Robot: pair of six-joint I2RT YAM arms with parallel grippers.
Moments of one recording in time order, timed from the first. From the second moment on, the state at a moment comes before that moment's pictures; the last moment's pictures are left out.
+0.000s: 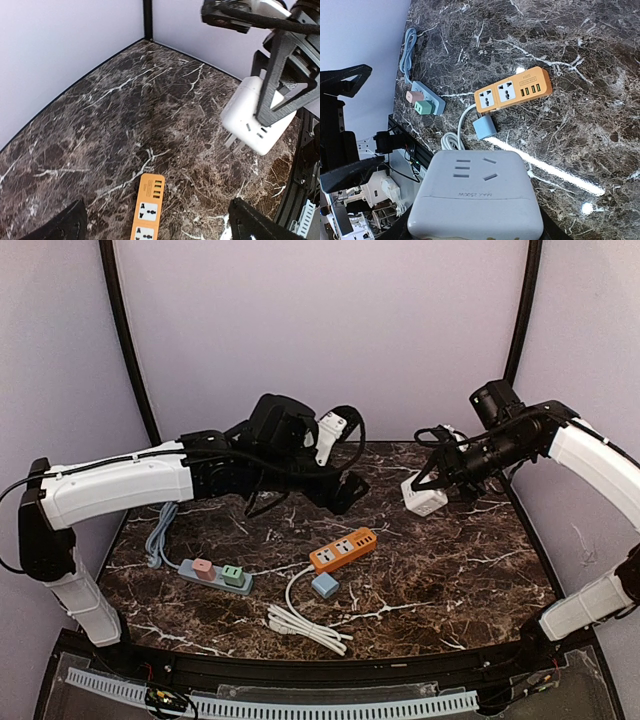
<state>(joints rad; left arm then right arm) -1.05 1.69 1.55 -0.36 -0.12 -0.05 0.46 1.34 1.37 -1.04 -0.60 0.48</state>
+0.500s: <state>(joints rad) -0.91 1.54 1.55 -0.72 -0.25 -0.47 0.51 1.43 1.43 -1.05 -0.51 0.45</state>
